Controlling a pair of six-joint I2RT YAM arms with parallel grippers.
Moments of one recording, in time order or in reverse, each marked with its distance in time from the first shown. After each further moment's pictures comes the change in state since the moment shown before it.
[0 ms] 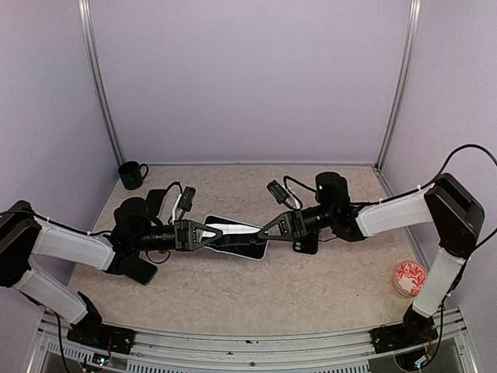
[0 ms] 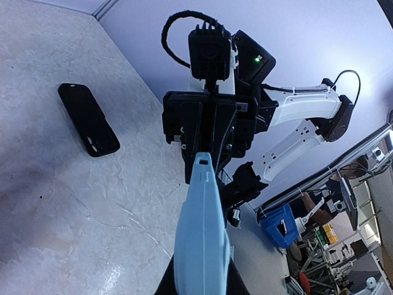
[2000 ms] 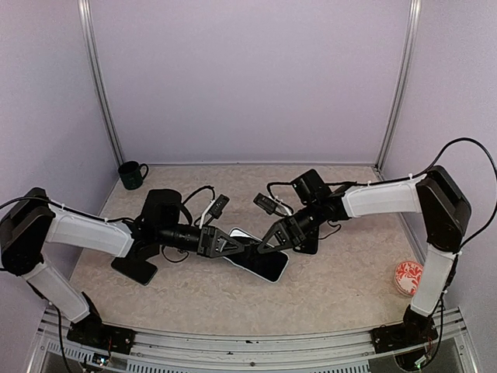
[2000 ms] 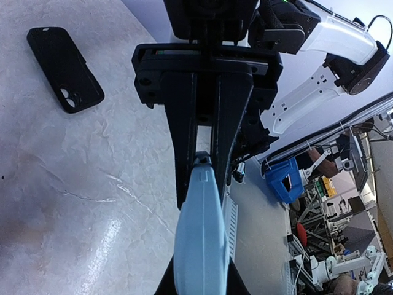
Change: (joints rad) left arm -0.101 0.138 0.221 -0.332 0.078 0.149; right arm 0.023 0.105 0.288 -0.809 -0.147 -0.593
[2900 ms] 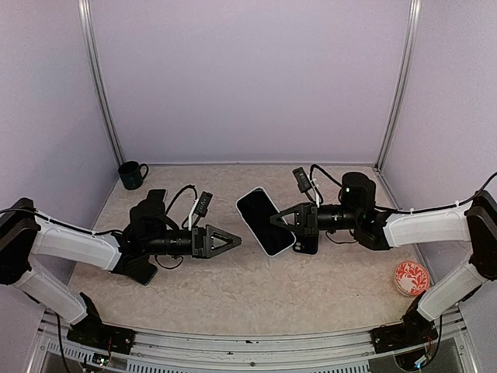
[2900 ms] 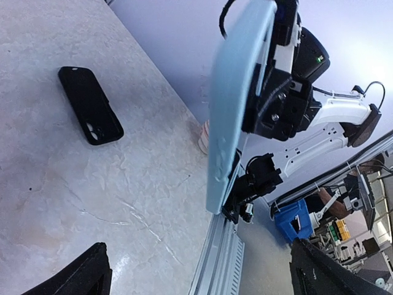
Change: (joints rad) left arm -0.026 -0.127 -0.137 0.145 -0.226 -0.077; right arm -0.021 -0.378 -0.443 0.796 0.457 0.539
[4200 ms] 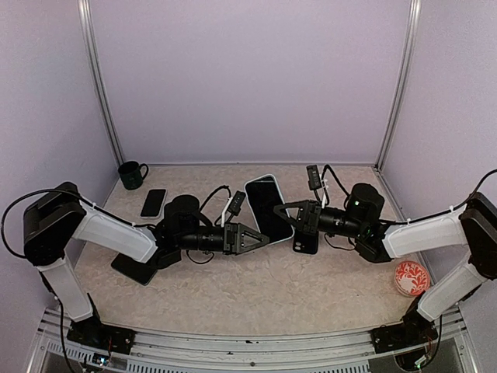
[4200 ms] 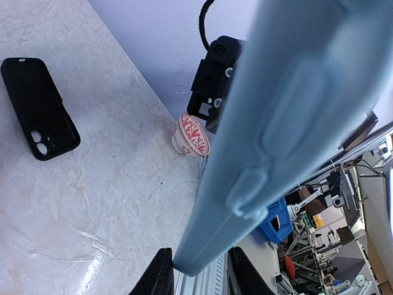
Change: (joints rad) left arm -0.092 0.313 0.231 0.137 0.050 -0.095; right arm 0.036 0.007 -0.125 0.349 0.239 0.115
